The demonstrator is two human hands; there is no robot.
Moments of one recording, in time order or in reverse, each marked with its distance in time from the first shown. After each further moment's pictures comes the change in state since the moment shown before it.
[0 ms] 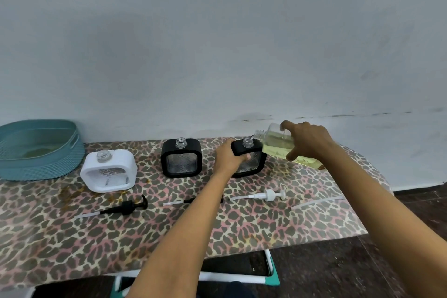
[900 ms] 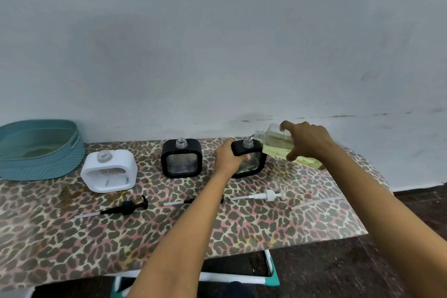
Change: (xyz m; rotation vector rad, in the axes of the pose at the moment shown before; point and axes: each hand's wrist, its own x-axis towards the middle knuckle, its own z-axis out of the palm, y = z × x) left_hand 0.001 -0.002 0.001 0.003 -0.002 -0.007; right_hand -0.001 -0.002 -0.003 0.002 -0.005 0.000
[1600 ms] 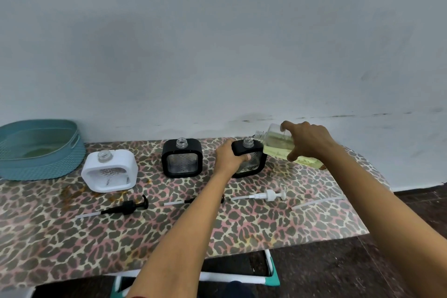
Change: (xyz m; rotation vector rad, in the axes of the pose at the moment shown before) left_hand 0.002 -0.002 0.001 0.001 -0.005 -0.009; right_hand 0.001 0.001 0.000 -0.003 -0.010 -0.003
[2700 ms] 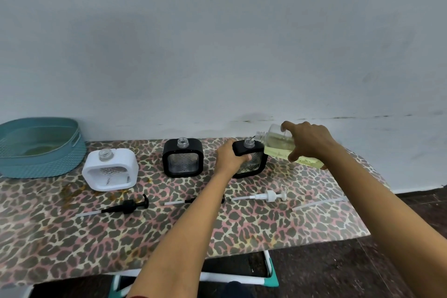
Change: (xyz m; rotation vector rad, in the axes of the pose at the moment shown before) left_hand -0.004 0.005 -0.003 -0.026 -0.016 0.007; right_hand 0.004 0.000 0.000 -0.037 -0.003 -0.010
